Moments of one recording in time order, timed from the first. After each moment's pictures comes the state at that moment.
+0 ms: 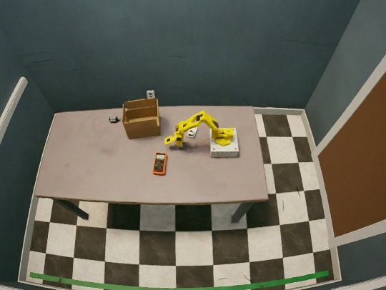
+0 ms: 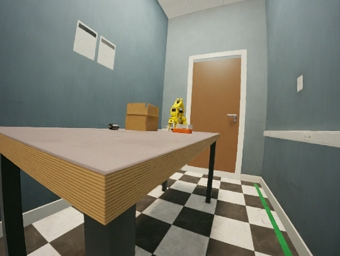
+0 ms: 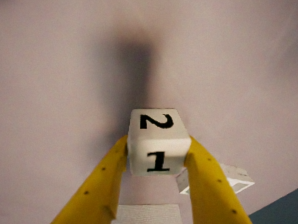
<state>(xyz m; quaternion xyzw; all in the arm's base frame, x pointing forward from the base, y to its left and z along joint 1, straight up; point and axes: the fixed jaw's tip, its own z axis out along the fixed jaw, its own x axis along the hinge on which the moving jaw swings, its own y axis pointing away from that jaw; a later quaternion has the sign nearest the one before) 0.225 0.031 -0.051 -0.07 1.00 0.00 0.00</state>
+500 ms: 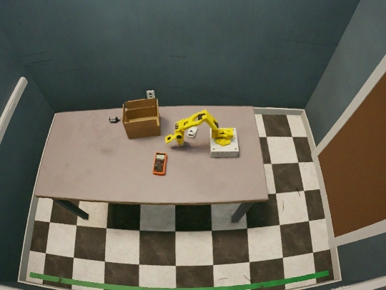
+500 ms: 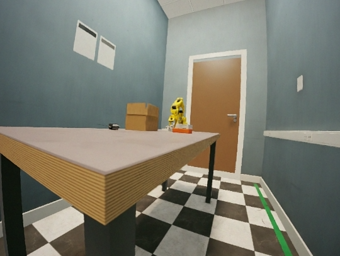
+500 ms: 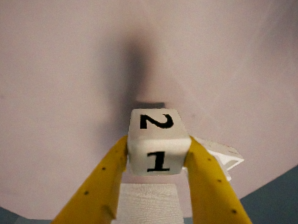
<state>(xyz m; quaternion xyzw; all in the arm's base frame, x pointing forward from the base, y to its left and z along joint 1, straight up) 0.217 0.030 -0.030 -0.07 1.00 0.00 -0.03</state>
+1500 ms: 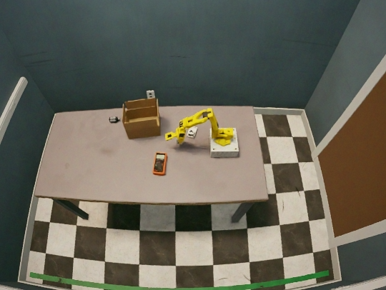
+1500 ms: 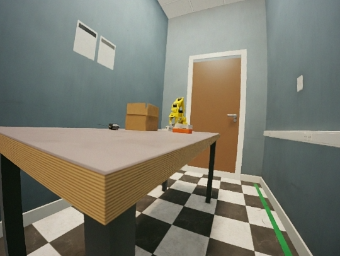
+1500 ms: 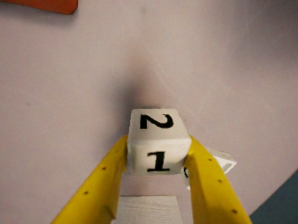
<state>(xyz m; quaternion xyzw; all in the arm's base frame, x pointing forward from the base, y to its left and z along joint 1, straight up) 0.224 0.031 -0.013 -0.07 1.00 0.00 0.06</state>
